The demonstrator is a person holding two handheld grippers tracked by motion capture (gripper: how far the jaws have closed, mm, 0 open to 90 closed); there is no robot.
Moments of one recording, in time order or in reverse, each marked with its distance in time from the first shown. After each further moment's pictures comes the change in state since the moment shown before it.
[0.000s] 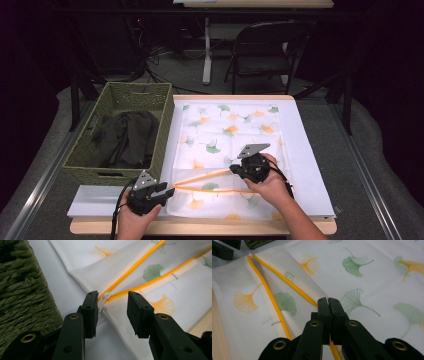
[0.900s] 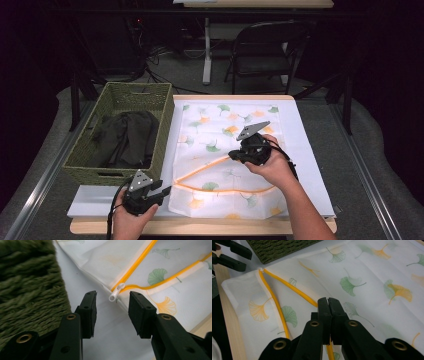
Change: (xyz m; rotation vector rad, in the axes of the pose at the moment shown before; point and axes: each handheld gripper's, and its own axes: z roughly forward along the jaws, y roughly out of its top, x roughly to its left) left arm 0.001 0.004 -0.016 -0.026 0.046 0.010; right arm -0.016 0.051 -0.026 0.029 0.058 -0.049
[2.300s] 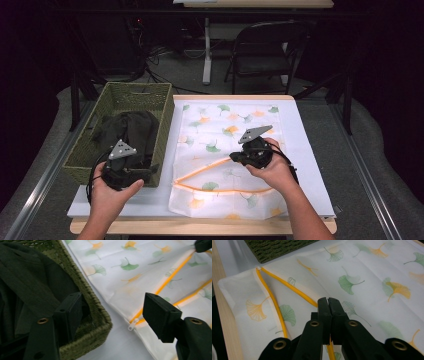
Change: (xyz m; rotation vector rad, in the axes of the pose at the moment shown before) left arm 0.024 0.082 -0.052 0.032 0.081 0.011; right arm 0.003 -0.010 0.001 -0.022 -0.019 0.005
